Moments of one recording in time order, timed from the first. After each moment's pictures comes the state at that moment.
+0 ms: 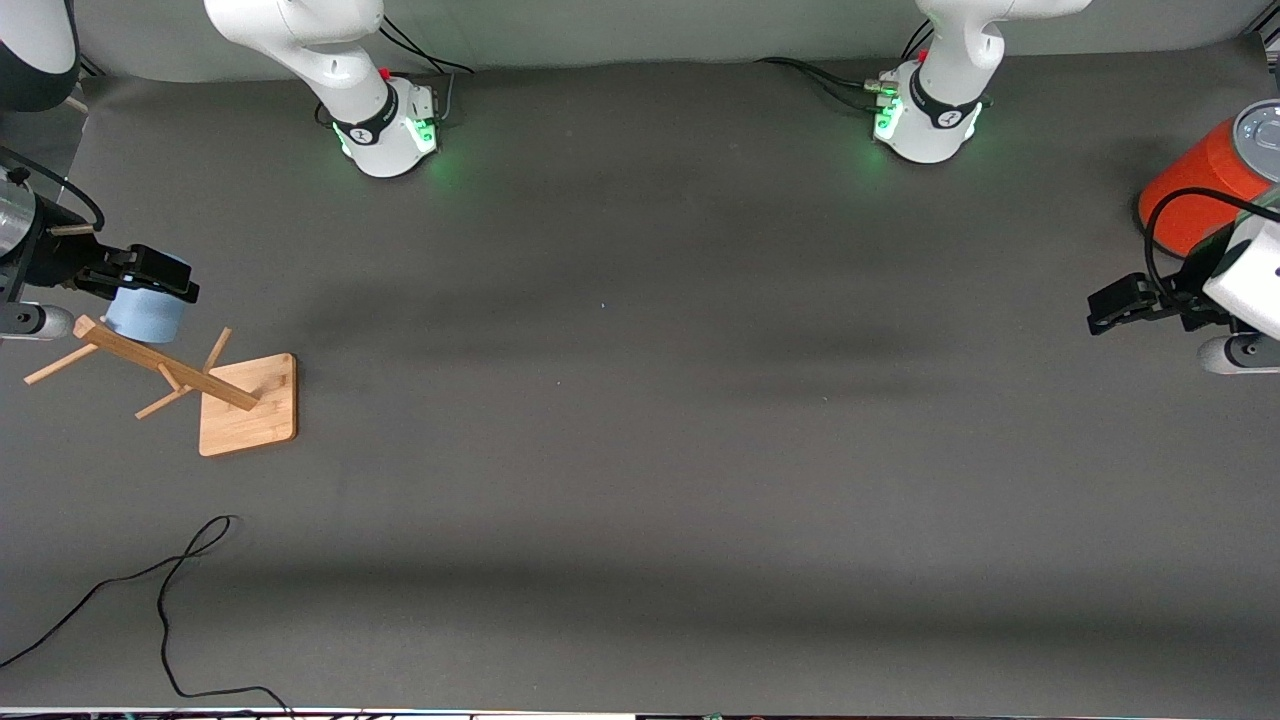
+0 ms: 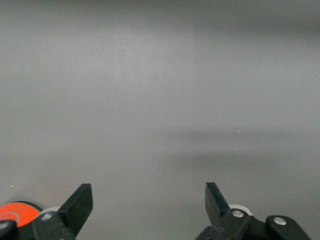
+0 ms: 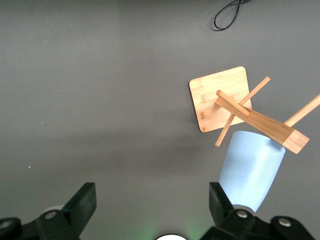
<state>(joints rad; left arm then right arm) -0.05 0.09 0.01 -1.54 0.02 1.61 -0.05 0.03 0.00 -0.04 -1.62 -0.01 1.53 0.07</state>
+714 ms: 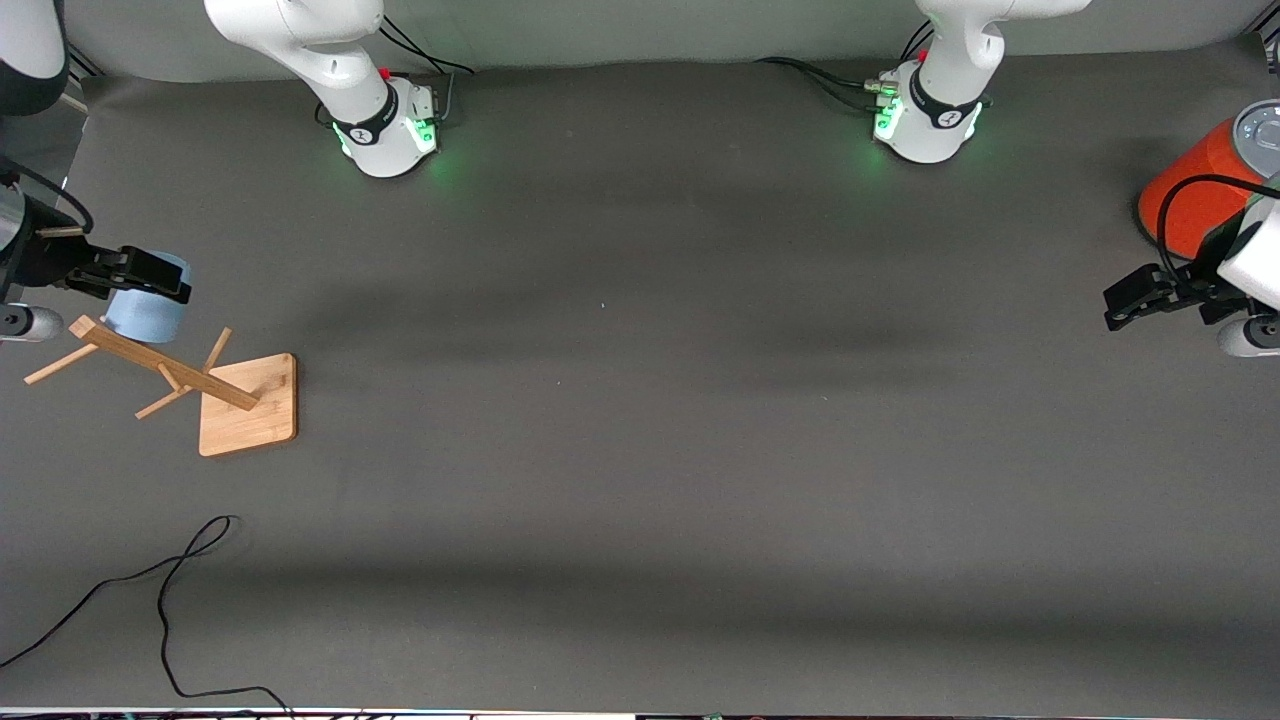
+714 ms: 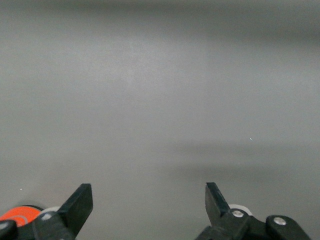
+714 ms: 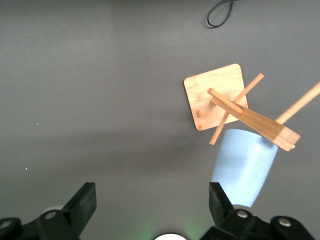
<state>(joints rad) -0.04 0.02 0.03 -1.65 0.05 1.70 -0.05 0.03 0.00 -0.09 -1.63 -0.01 1.52 0.05</state>
